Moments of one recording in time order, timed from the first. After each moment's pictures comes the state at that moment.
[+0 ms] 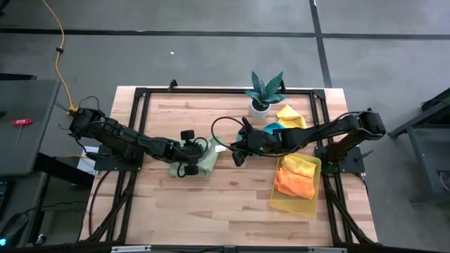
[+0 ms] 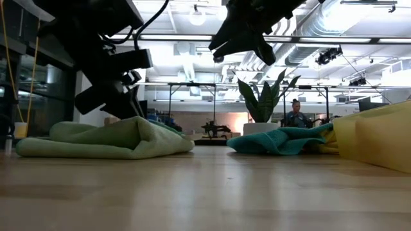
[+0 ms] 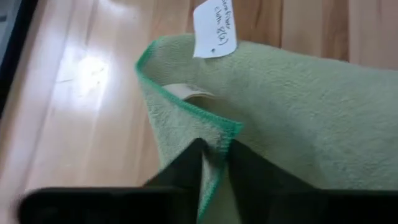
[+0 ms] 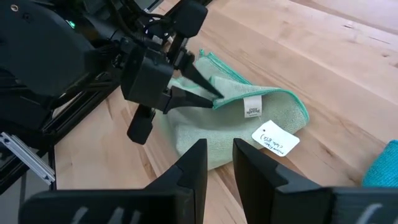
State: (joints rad) left arm -0.05 1.47 0.66 -0.22 -0.49 -0.05; right arm 0.12 1.53 1.08 -0.14 0.26 0.76
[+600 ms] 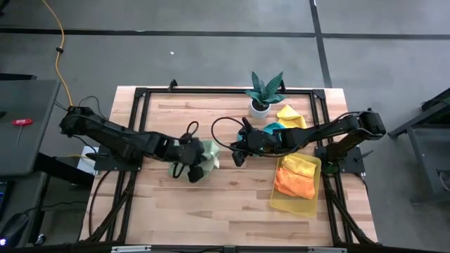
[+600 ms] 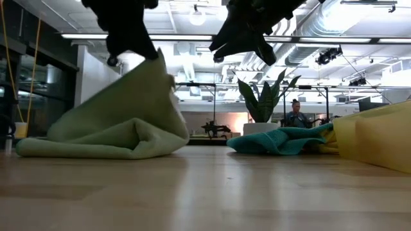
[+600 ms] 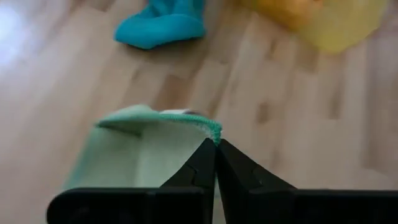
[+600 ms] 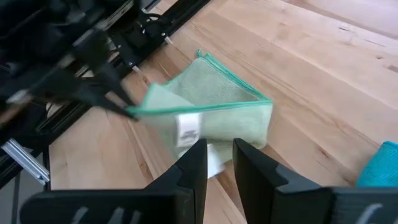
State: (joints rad) left arm -0.14 1.34 0.95 -0.49 -0.31 -0.54; right arm 0.12 1.53 1.08 -0.15 0.27 0.75
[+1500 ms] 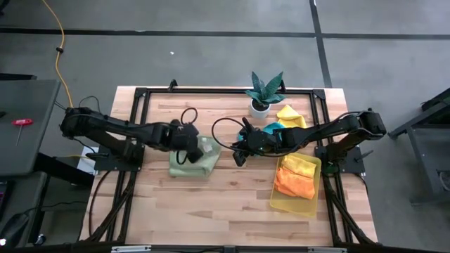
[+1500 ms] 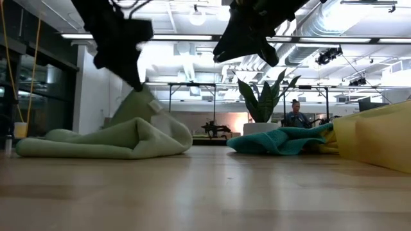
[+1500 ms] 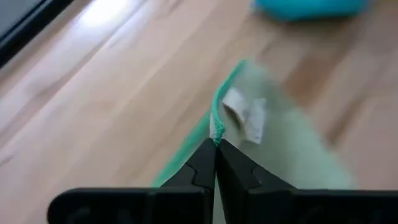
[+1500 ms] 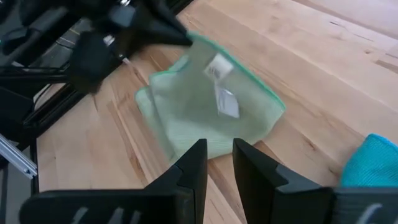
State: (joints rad) left arm 0.02 1.34 0.91 -0.69 -0.48 -0.62; right arm 0.11 1.53 1.08 -0.19 0.27 0.74
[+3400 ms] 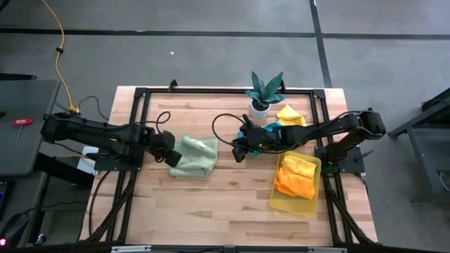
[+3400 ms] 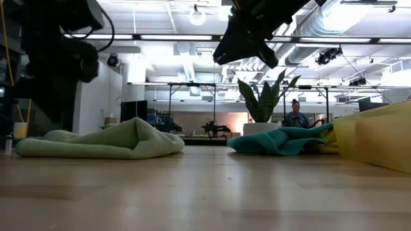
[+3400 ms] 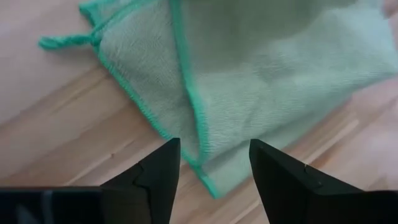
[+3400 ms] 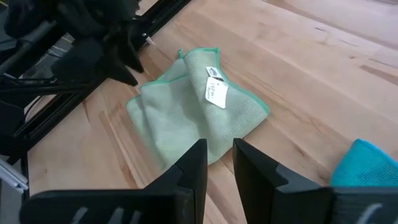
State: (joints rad) left arm 0.10 0.98 0.54 -0.77 0.04 -1.08; right arm 0.08 1.53 1.08 -0.19 0.28 0.75
